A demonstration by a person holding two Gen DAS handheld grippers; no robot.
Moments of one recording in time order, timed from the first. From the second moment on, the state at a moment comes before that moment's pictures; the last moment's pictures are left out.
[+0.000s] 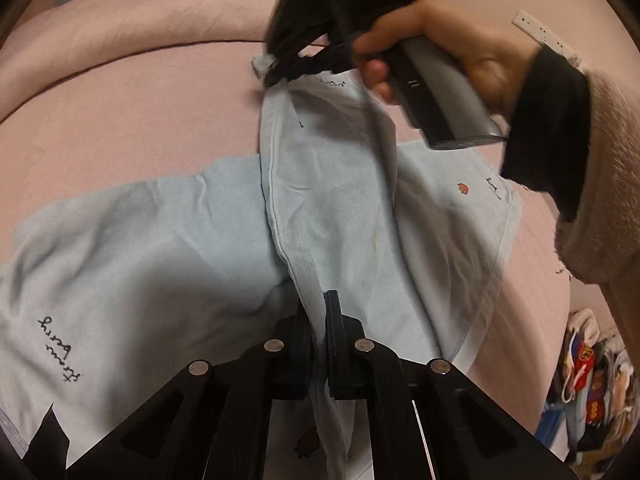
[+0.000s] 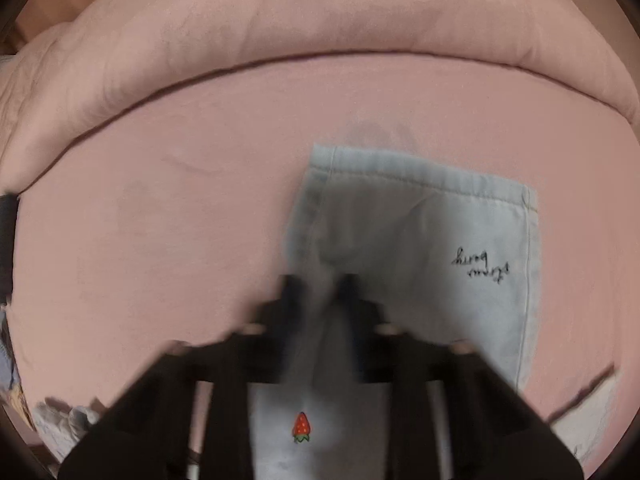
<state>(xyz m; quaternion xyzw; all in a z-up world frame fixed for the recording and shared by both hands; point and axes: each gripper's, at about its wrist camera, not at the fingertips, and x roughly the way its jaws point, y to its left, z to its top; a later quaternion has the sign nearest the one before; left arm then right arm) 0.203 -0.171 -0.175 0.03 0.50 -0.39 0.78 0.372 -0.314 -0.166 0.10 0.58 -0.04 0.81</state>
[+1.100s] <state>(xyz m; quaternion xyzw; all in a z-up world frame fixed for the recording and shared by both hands) 0.076 -0.209 -0.156 0.30 0.36 -0.39 0.79 -0.012 -0.483 -0.161 0.48 0.29 -0.07 0.82</state>
